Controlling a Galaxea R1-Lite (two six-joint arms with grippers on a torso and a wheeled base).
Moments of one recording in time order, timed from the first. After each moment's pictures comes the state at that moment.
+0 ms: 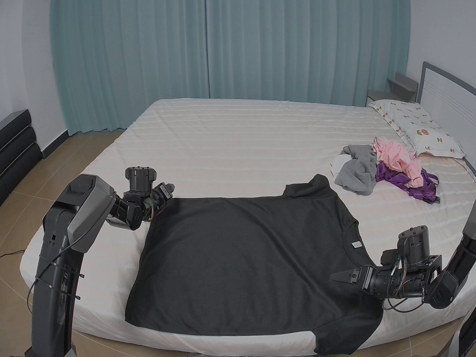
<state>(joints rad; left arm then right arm) -0.11 2.67 -1.70 -0.53 0.08 -0.65 0.31 1.91 -0.21 -0.93 0.25 0.71</state>
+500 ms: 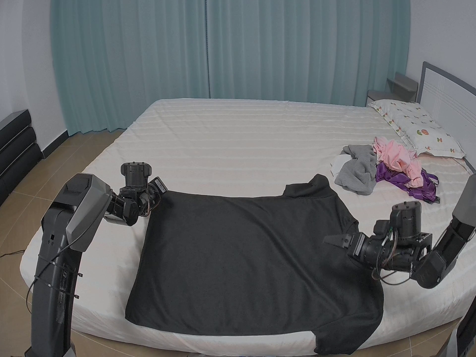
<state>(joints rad) -0.09 2.68 -1.75 -0.53 0.10 -0.65 0.29 1.98 -0.42 -0.98 0.23 0.71</state>
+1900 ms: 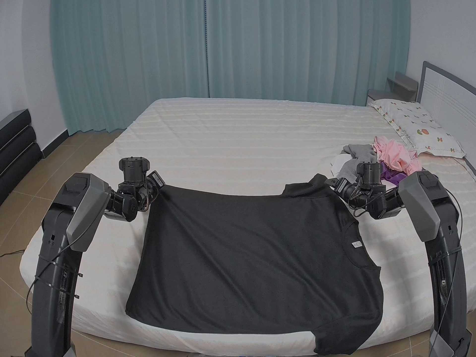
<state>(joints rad) -0.07 2.70 -1.82 -0.52 0.14 -0.63 0.05 2.71 -1.78 -0.47 0.10 0.67</state>
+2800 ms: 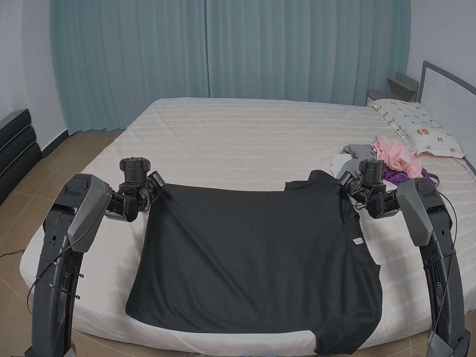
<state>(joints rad) -0.08 2.71 -1.84 -0.52 0.14 -0.63 0.02 2.81 -1.95 -0.53 0.03 0.68</state>
